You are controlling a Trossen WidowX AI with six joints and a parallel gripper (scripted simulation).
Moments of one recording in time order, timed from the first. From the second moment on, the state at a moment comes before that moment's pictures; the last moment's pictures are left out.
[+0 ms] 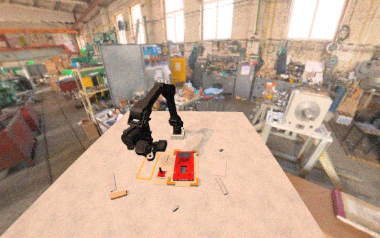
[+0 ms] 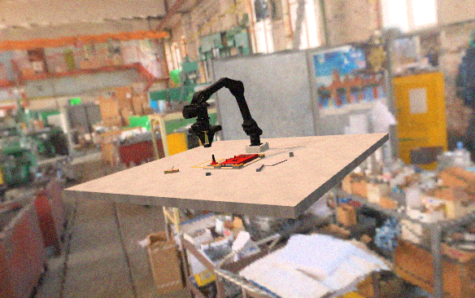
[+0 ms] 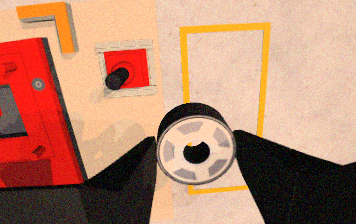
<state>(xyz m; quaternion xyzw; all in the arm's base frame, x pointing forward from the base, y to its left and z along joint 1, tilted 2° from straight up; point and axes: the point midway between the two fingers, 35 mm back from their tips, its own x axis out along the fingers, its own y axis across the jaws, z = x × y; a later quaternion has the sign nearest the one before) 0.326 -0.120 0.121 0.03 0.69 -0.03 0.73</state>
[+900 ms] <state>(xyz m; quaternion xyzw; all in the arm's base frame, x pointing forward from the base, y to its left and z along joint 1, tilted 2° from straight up) 0.289 -0.163 0.105 0.03 0.69 -0.03 0.73</state>
